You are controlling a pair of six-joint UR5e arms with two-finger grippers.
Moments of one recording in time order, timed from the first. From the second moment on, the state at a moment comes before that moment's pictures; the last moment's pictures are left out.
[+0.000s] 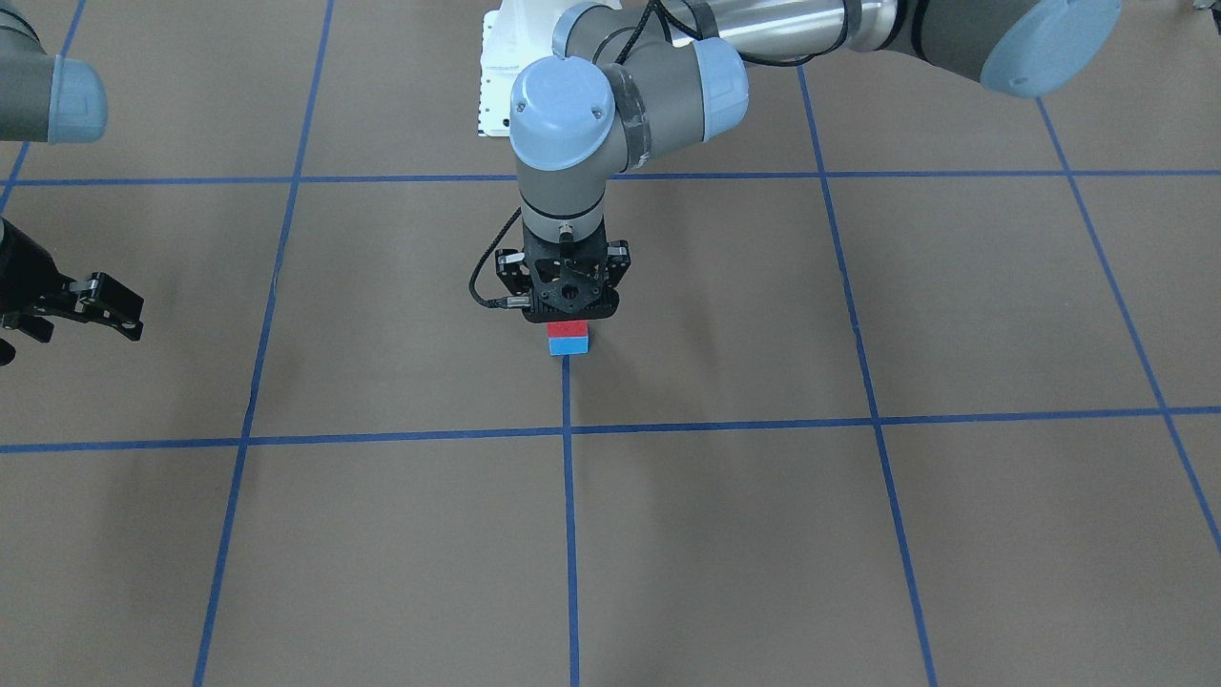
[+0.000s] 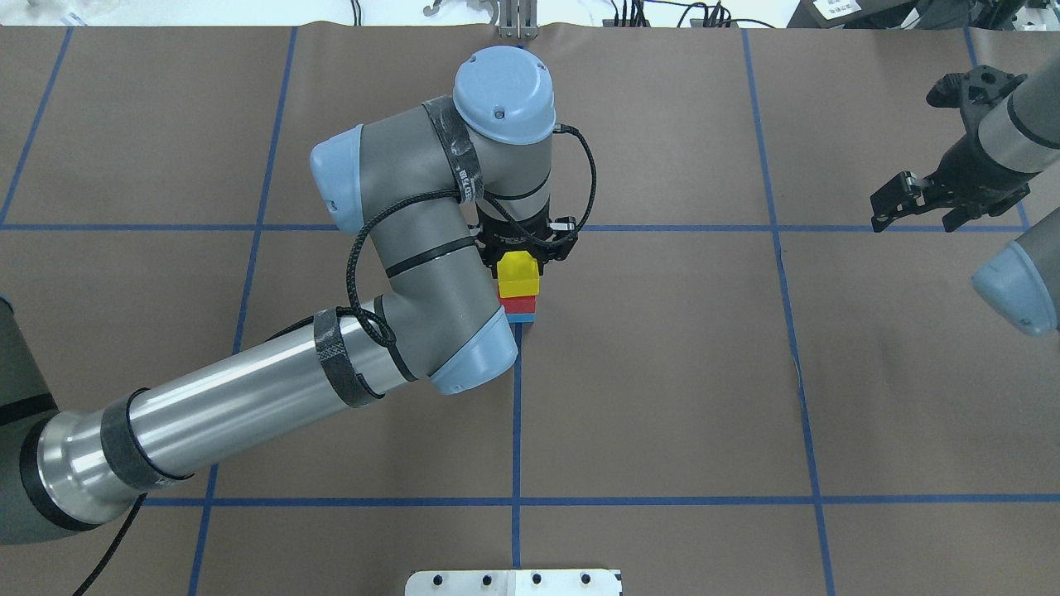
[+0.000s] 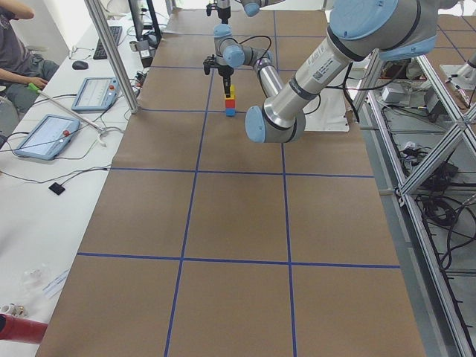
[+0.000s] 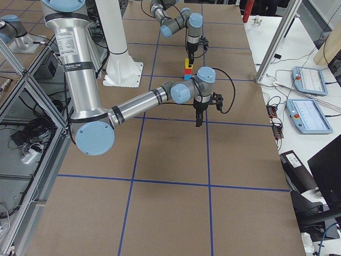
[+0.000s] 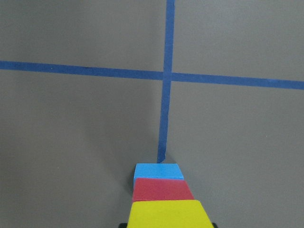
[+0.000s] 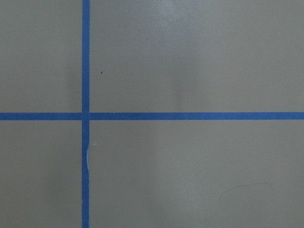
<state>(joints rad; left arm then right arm) -0.59 -2.58 -1.40 -1.45 -2.01 -1.20 1.08 -1.39 1.81 -1.57 2.22 0.64</state>
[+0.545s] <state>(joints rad) -0.59 -2.57 -1.41 -1.45 -2.01 -1.20 1.08 -1.39 1.81 -1.57 2.22 0.64</state>
